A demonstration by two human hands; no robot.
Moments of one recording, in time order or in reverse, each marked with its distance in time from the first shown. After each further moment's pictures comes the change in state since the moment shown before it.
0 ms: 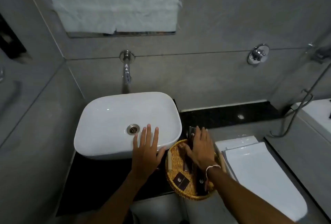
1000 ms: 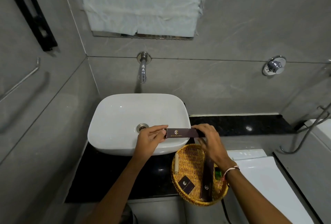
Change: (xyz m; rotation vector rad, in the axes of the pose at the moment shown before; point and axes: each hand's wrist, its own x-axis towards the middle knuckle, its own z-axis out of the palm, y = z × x) left_hand 0.016 -0.013 -0.074 -1.420 0.006 -0.425; right_hand 0.005 -0.012 -0.066 0.320 0.061 -0.417
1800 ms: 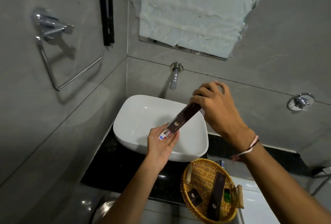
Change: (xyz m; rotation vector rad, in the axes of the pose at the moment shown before) left_hand -0.024 0.021 -0.025 -1.293 0.172 -0.330; right_hand 0.061 -0.205 -0.092 -0.747 0.194 -0.638
